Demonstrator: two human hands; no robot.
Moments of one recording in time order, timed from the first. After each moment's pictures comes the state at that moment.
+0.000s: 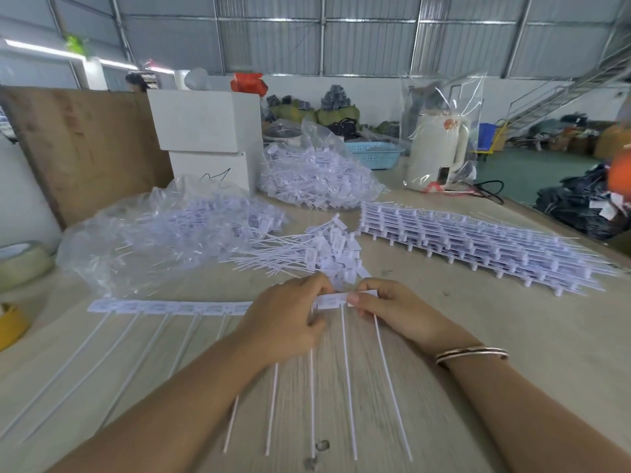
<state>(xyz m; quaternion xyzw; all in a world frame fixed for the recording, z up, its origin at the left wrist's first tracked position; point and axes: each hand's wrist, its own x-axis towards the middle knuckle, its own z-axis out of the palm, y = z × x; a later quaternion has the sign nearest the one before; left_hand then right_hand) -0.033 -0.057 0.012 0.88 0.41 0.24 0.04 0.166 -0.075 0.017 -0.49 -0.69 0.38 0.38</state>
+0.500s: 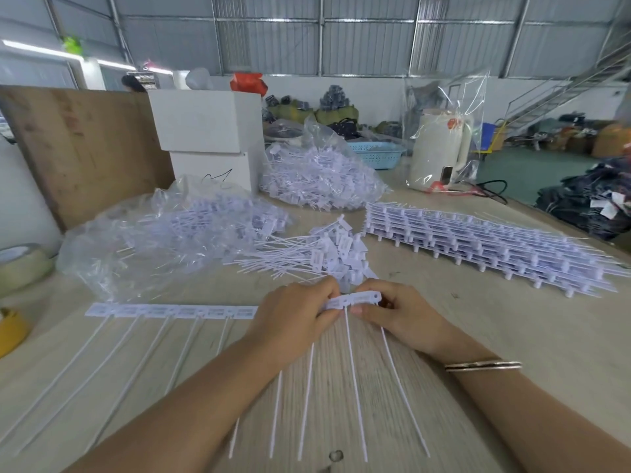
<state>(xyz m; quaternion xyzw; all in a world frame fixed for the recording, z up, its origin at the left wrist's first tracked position) -0.028 -0.048 0.009 0.86 0.44 0.25 0.00 0.165 -0.071 0.010 -0.44 -0.76 0.29 0.39</state>
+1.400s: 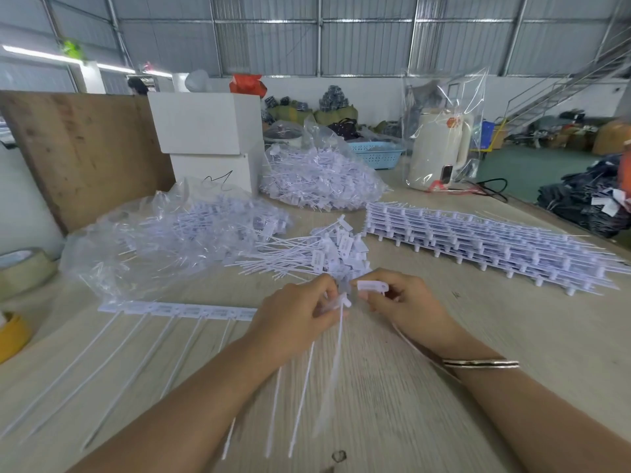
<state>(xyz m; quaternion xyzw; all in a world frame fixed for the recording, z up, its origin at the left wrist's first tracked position) -0.031 -0.049 0.011 0.84 0.44 0.27 0.12 0.164 -0.069 0.011 -0.46 -0.72 0.23 0.46</state>
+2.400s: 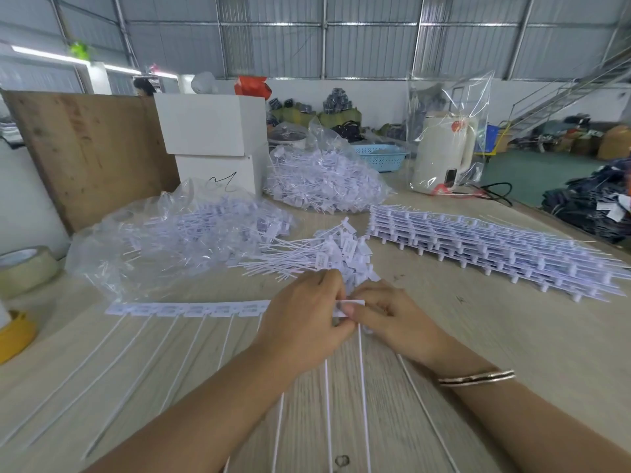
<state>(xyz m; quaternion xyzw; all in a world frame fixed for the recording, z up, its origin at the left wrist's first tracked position) -0.021 -0.069 0.021 0.85 0.41 0.33 -0.04 0.141 -0.079 0.016 -0.46 -0.74 0.27 0.41</state>
